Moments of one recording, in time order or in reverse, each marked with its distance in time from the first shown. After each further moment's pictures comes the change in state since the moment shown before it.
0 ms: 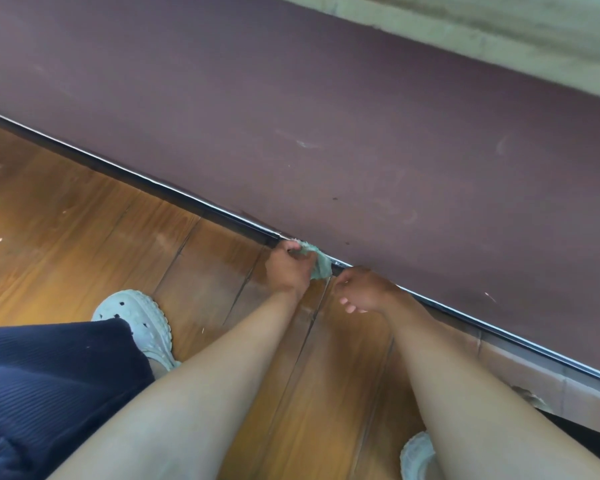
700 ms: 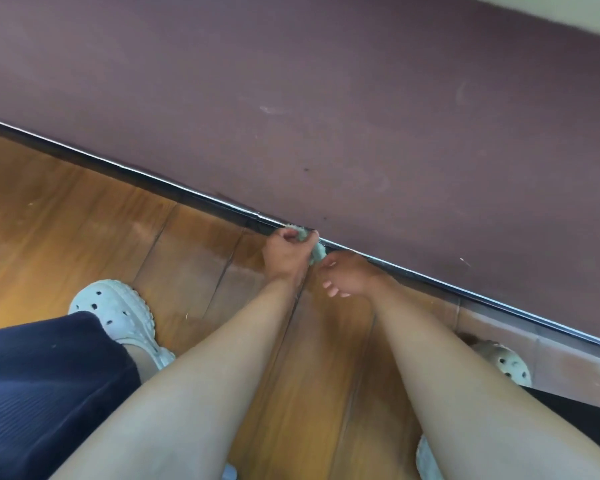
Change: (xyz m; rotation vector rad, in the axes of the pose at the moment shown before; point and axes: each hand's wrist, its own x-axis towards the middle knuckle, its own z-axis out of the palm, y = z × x) left_hand -0.028 0.002 0.026 0.042 0.009 0.040; right_hand -0.018 0.010 0.009 0.098 0.015 -0.011
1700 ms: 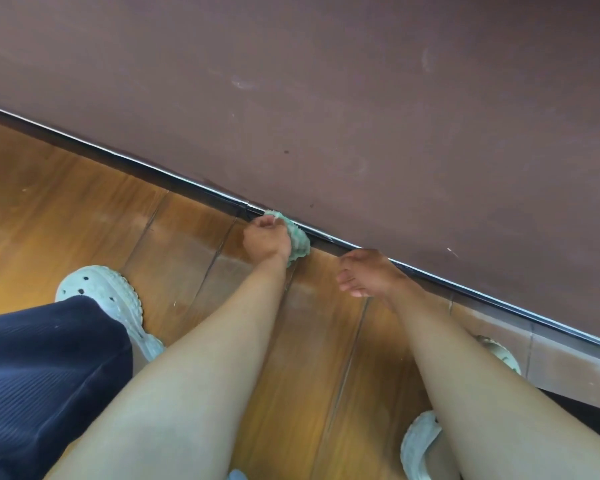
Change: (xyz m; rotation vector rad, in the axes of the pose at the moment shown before) left_hand 0.013 0.003 0.006 -0.118 0.250 -0.129; right_hand -0.001 0.061 -0.022 0.394 0.098 0.113
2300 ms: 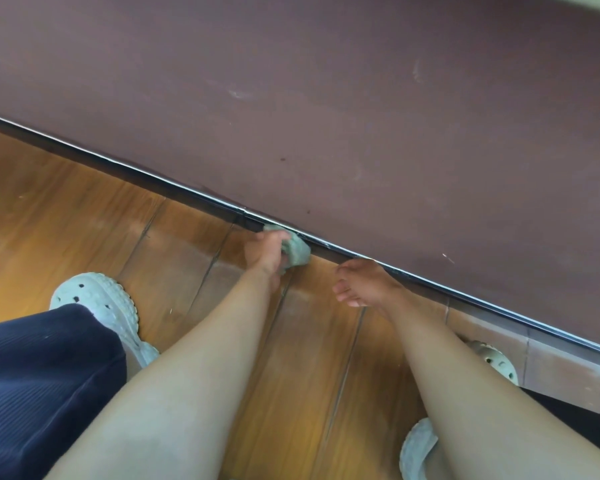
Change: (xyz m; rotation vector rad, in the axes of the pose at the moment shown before) left_hand -0.016 0.003 -0.014 -0.222 -0.293 -0.337; right_hand -0.007 0.001 0.003 -0.042 -0.014 0.007
